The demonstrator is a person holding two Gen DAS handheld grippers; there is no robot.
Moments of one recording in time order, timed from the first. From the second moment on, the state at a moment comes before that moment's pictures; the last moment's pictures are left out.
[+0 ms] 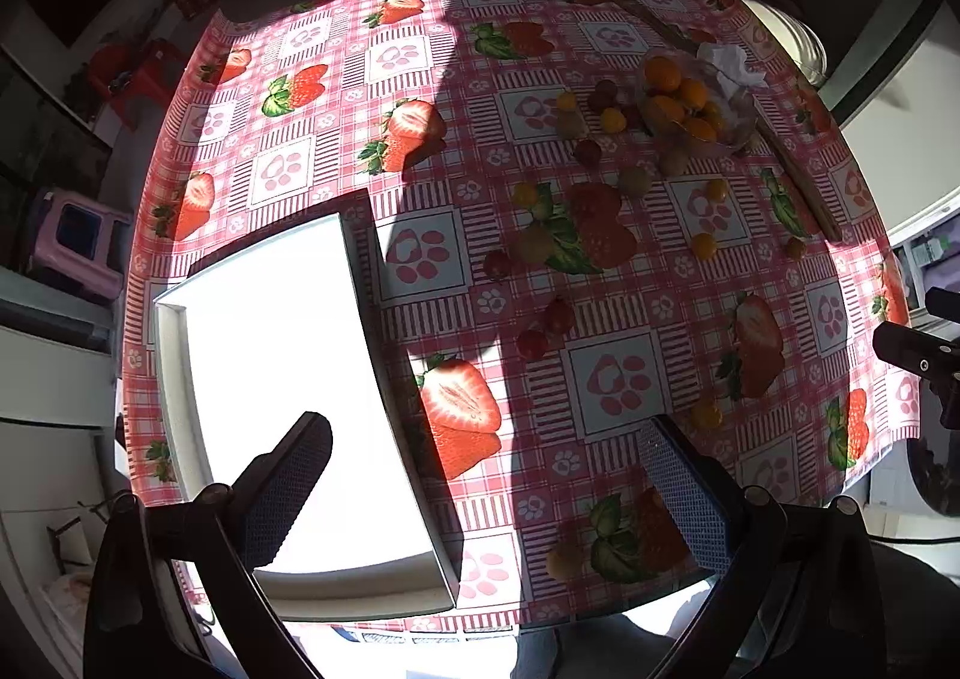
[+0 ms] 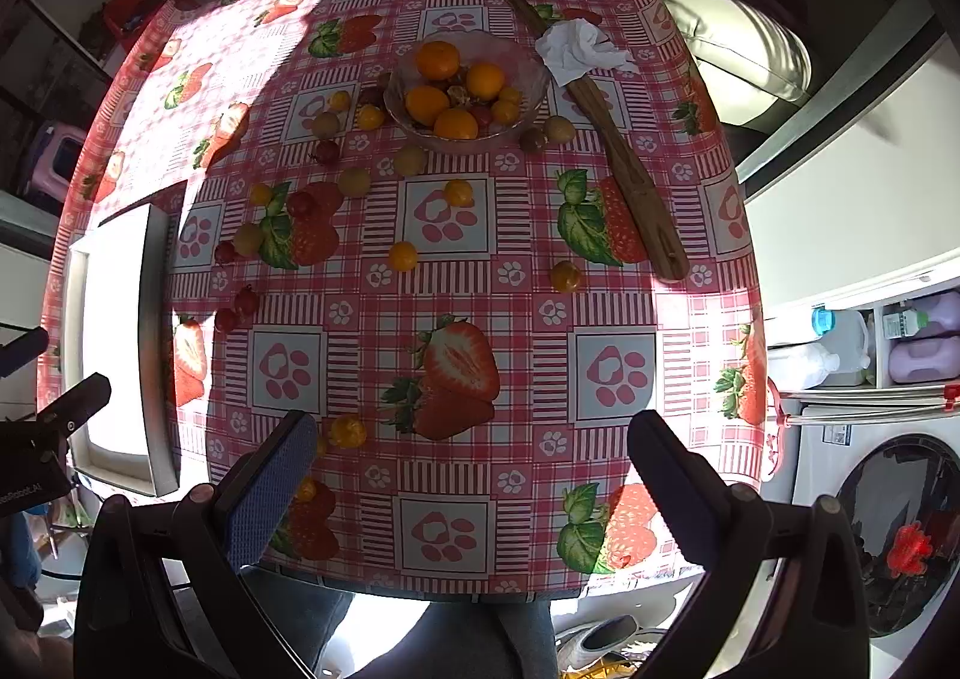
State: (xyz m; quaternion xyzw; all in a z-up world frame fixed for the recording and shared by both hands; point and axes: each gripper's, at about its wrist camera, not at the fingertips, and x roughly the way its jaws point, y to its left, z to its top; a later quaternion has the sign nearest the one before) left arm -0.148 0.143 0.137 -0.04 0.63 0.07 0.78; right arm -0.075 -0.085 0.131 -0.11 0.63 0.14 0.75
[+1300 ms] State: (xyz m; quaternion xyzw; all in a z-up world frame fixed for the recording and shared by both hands) left arm -0.099 0.128 0.009 -0.04 0.64 0.07 0.77; right arm -0.009 -0.029 0.007 -0.10 0.64 0.14 0.75
